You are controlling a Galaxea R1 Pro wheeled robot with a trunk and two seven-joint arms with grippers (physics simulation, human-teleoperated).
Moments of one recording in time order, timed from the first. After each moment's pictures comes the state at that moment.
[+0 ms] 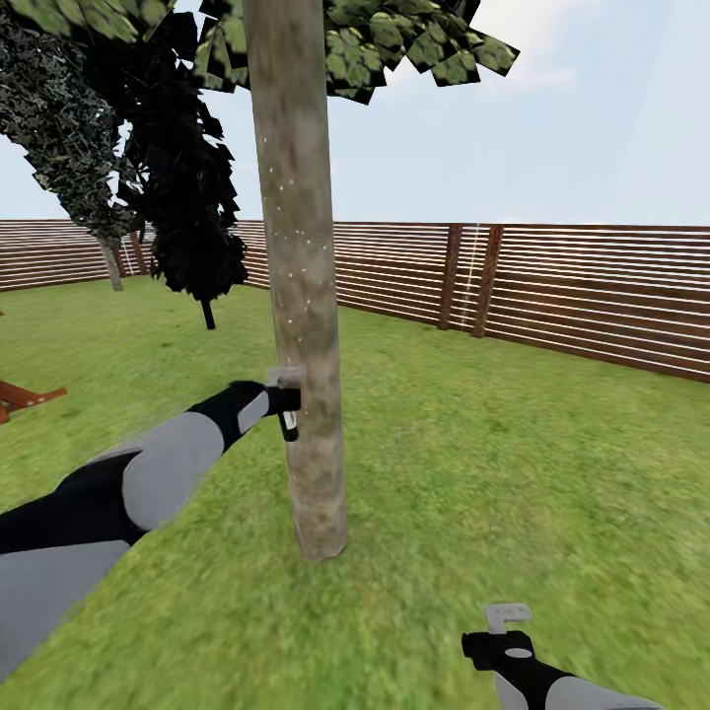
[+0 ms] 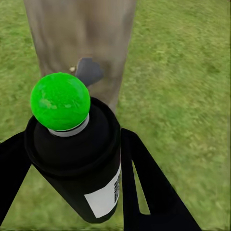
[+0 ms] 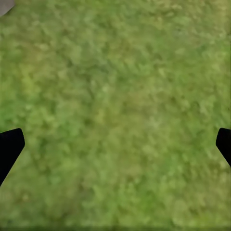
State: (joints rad) left arm -1.38 -0.09 0.30 -0.03 -0.22 0.30 -0.06; right arm -0.65 -0.01 0.03 0.05 0.04 -0.12 -0.14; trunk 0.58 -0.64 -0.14
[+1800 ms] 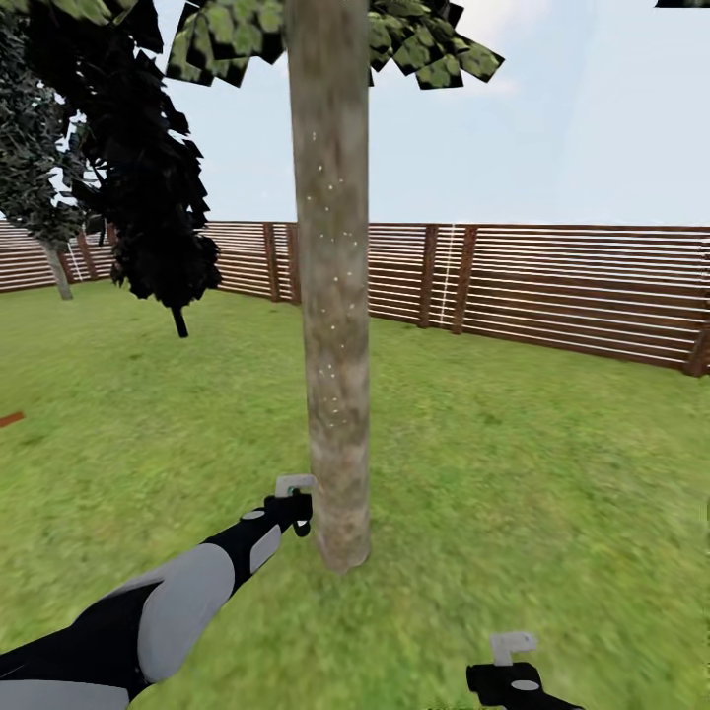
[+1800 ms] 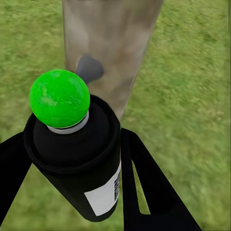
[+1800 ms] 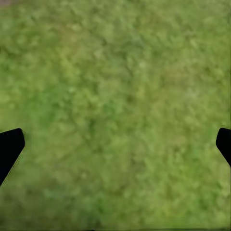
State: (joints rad) left arm -0.96 -0.14 0.30 -0.03 -0.21 -0.09 -0.06; right arm -0.58 -0.01 0.03 0.05 0.04 -0.12 -0.14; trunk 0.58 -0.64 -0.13
